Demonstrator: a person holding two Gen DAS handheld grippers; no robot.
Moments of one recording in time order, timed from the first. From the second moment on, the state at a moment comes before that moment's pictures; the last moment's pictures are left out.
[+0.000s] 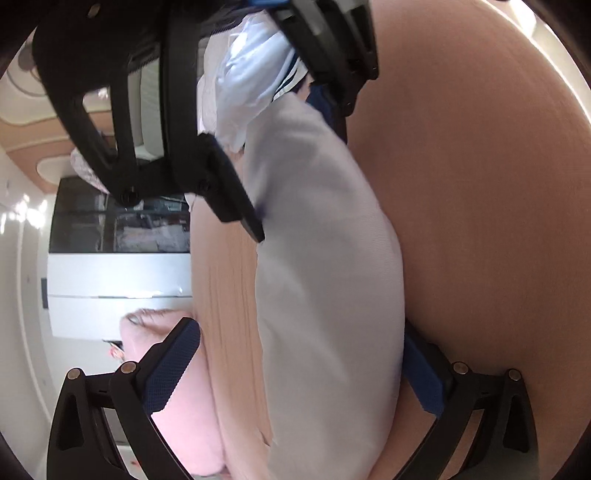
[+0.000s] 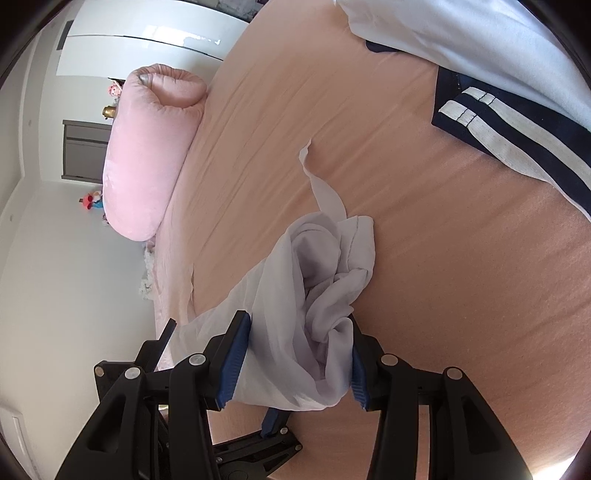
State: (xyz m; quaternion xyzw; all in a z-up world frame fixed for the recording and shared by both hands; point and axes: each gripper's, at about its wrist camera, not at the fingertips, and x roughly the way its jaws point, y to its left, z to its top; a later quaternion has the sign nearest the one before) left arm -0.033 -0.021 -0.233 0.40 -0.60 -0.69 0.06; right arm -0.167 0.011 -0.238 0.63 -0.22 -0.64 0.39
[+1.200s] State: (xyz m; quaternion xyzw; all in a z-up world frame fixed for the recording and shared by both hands) left arm -0.059 -0.052 -0.230 0.48 -0.46 -0.74 0.10; right arm -0.162 0.039 -0.247 0.64 -0.29 -0.61 0.37
